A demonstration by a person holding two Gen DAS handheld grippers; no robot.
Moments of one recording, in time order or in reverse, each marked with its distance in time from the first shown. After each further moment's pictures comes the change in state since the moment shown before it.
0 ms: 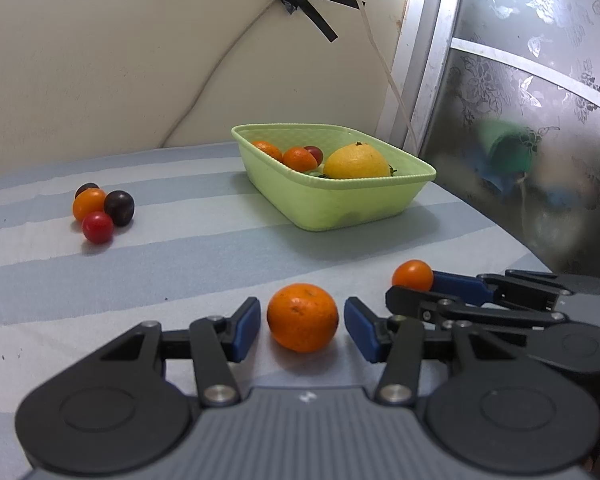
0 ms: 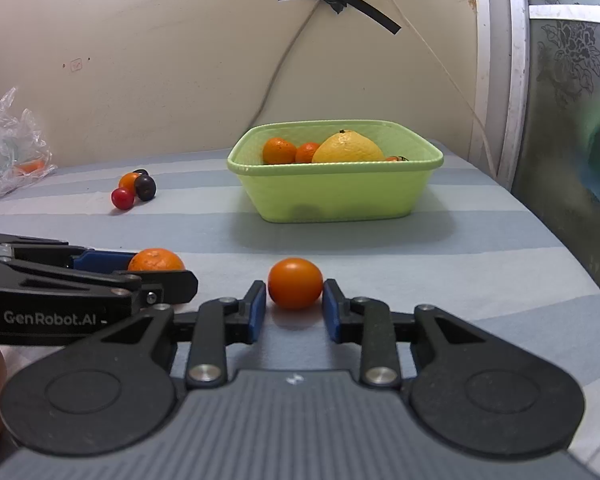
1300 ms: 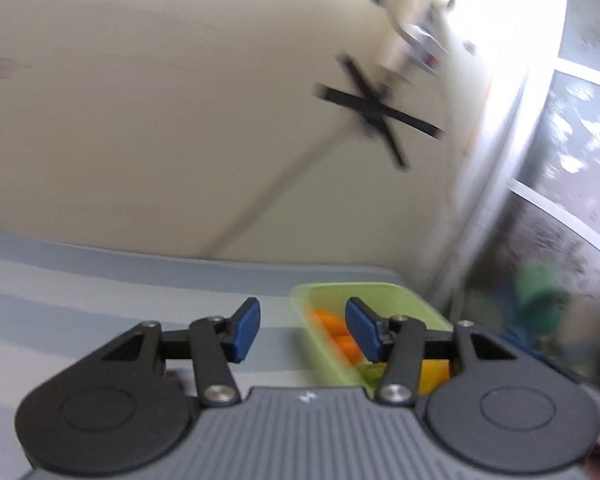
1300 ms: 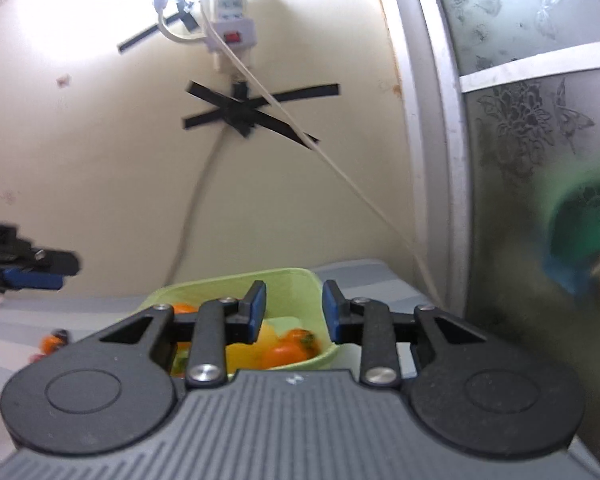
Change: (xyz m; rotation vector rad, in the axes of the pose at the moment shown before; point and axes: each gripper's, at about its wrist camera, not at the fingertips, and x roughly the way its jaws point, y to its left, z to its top) left arm -0.014 0.081 0.099 -0.214 -0.206 0.050; right arm 0.016 -0.062 0.063 0.124 -0.330 -0.072
